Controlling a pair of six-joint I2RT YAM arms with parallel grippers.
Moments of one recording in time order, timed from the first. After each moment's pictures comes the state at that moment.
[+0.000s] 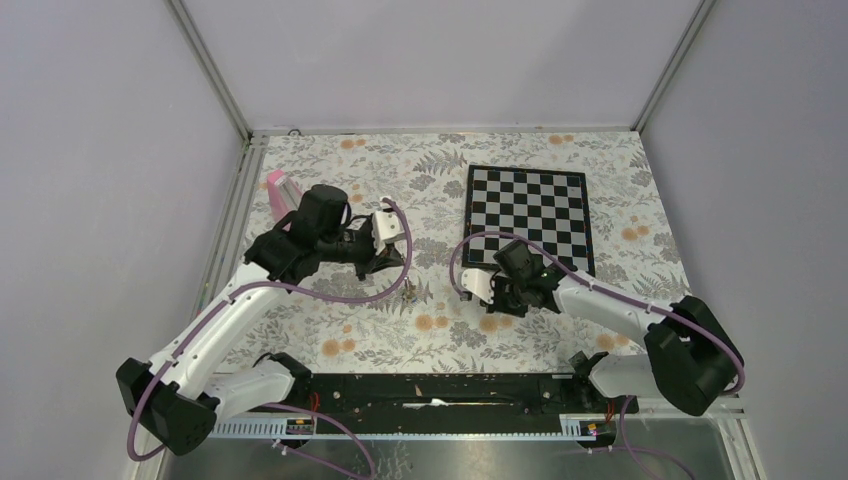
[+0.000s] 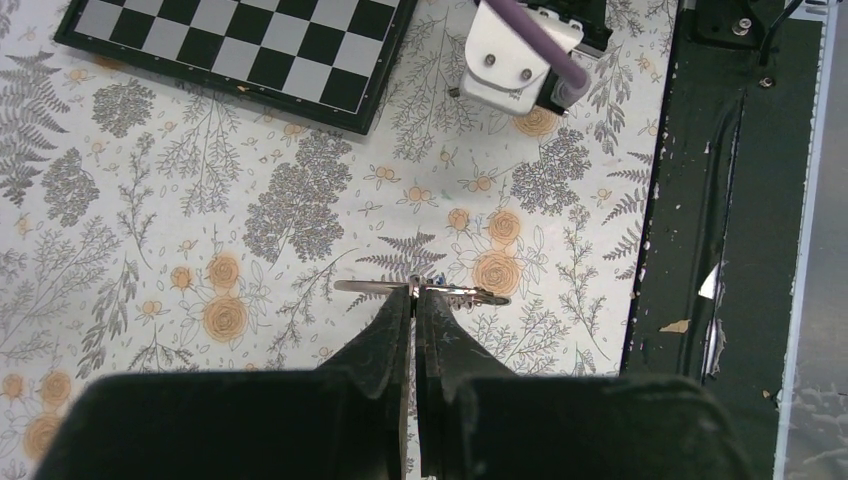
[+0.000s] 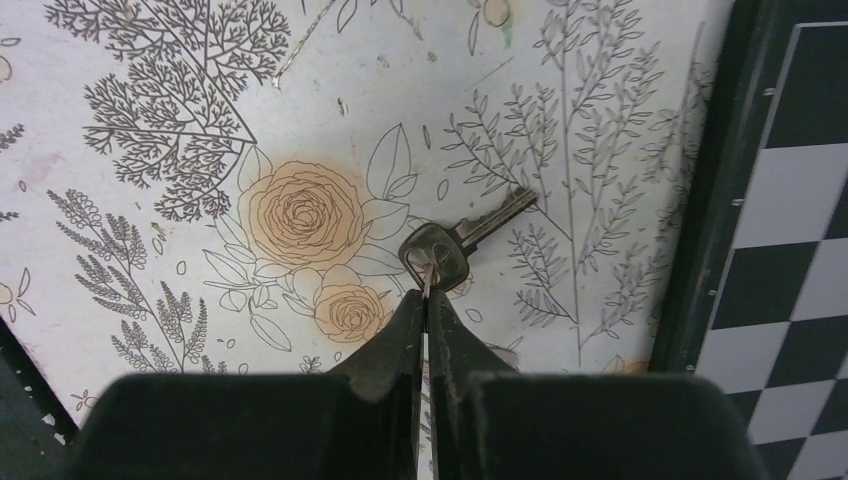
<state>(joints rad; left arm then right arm) -0.56 1.06 1.06 -0.67 0.63 0.50 0.68 1.31 0.64 -0.48 -0.20 -0.76</state>
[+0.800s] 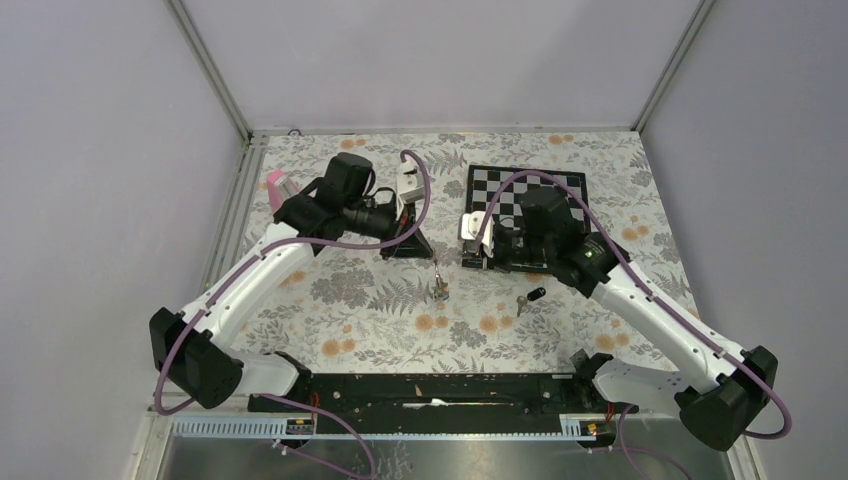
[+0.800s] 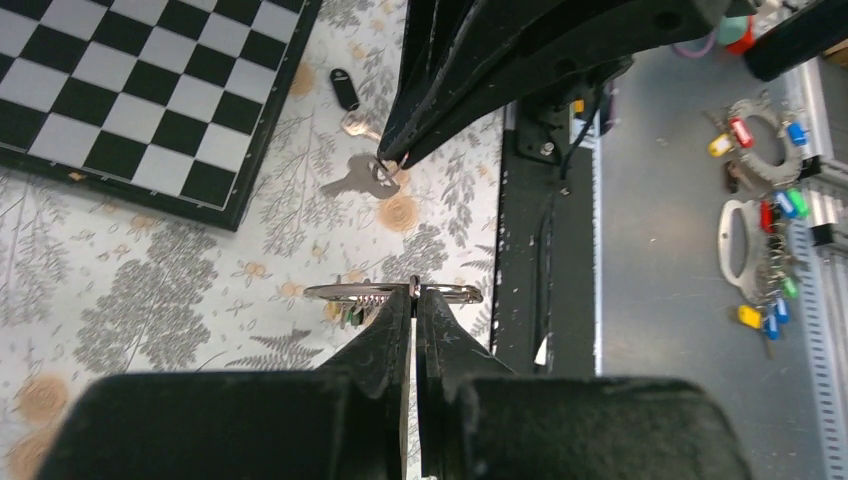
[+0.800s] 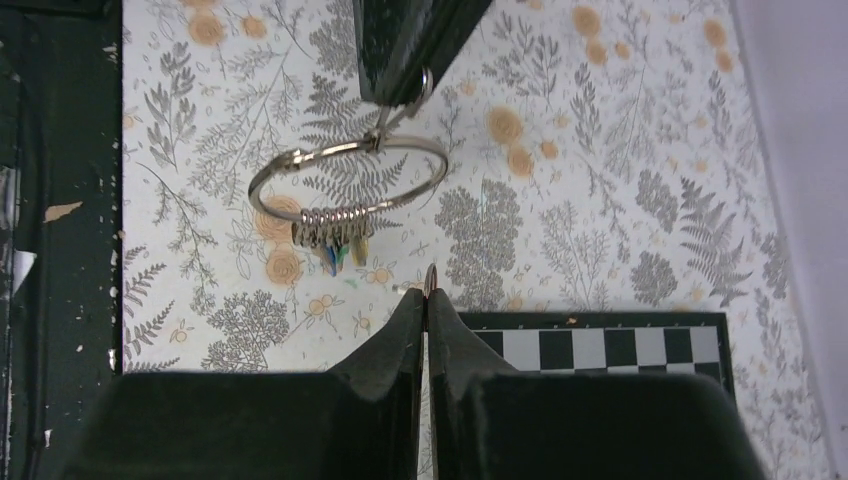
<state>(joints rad) -0.56 1.31 1.26 -0.64 0.91 0.24 0.67 1.11 1.02 -0.53 -0.52 -0.69</state>
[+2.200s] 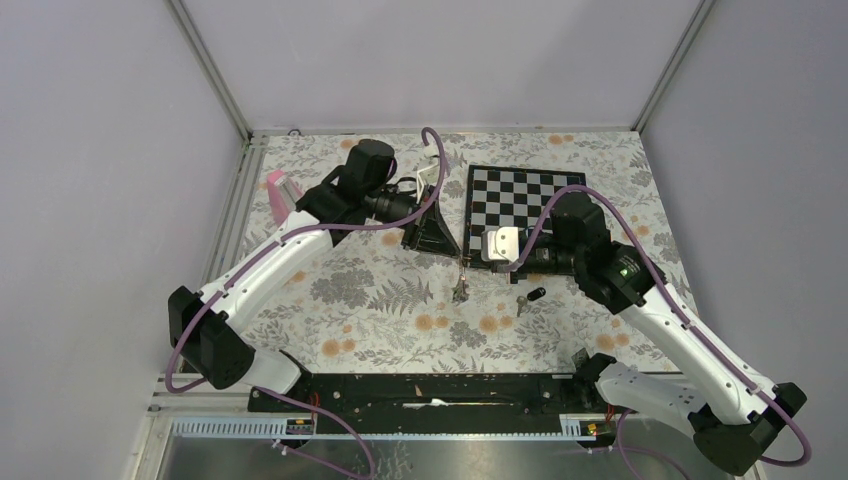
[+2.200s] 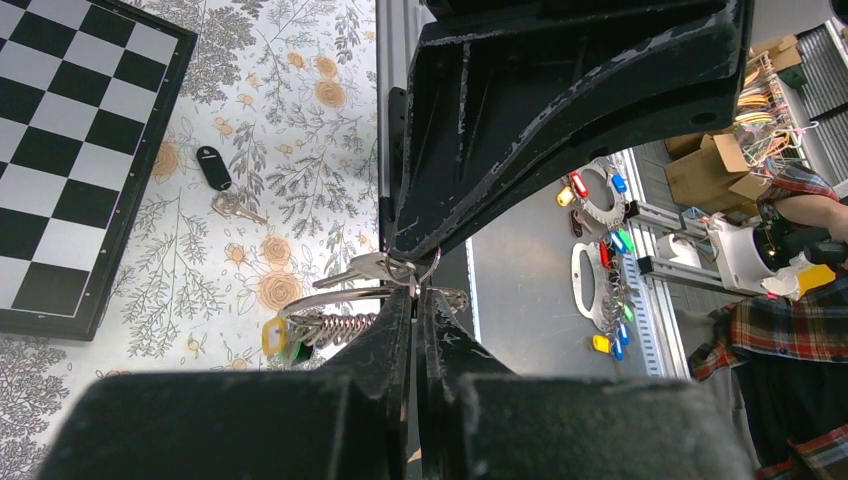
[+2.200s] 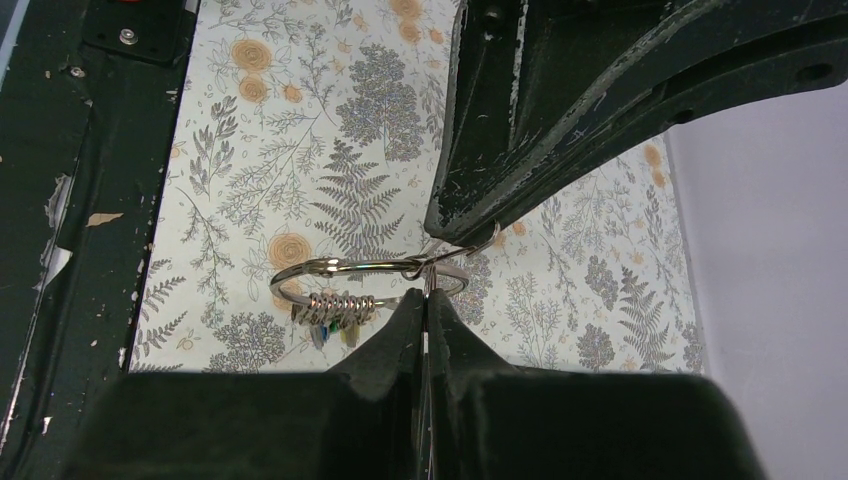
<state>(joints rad) -0.64 1.43 1.38 -0.47 1.10 -0.08 0.67 0.96 1.08 -0.59 -0.68 -0.78</state>
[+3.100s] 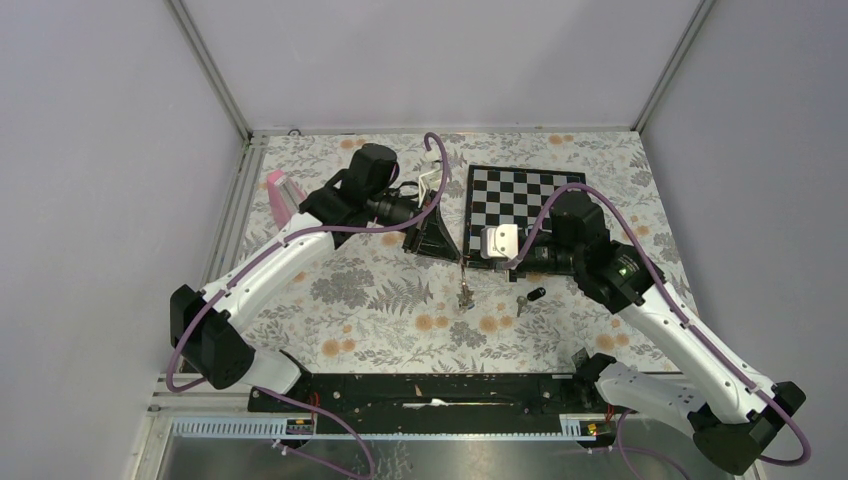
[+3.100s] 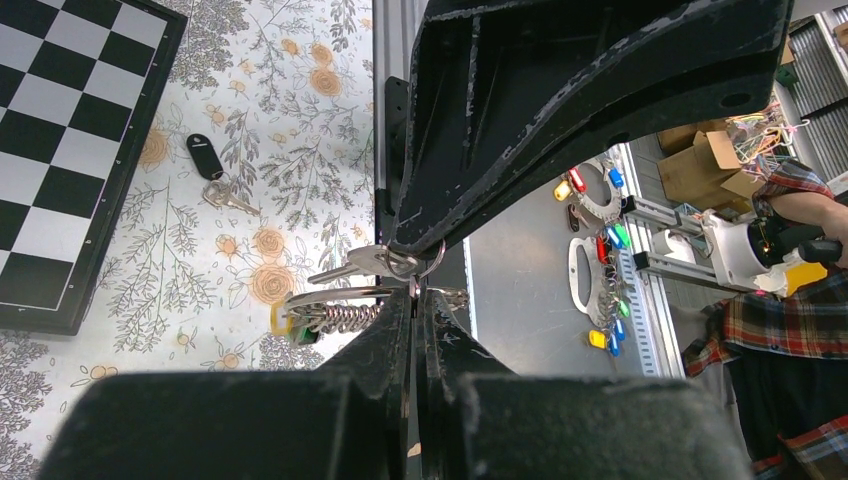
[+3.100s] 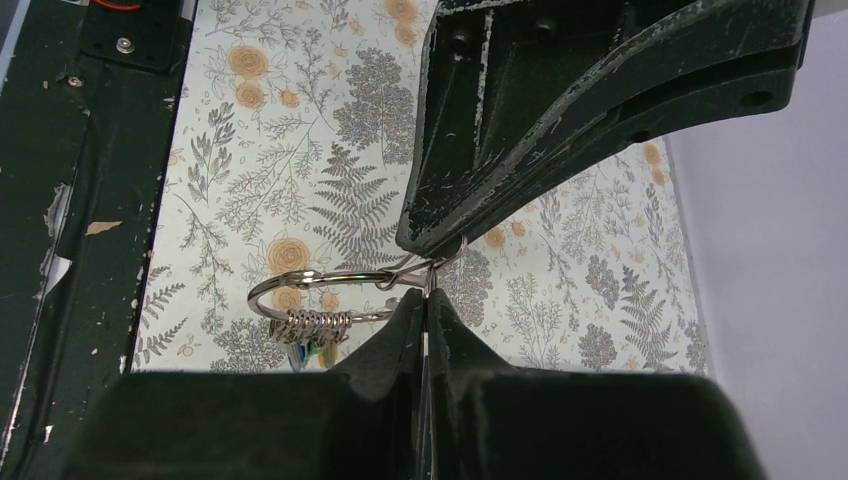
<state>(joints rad) -0.65 1.43 1.35 -0.46 1.10 -0.09 0.67 0.96 1.08 -0.57 -0.67 -0.76</state>
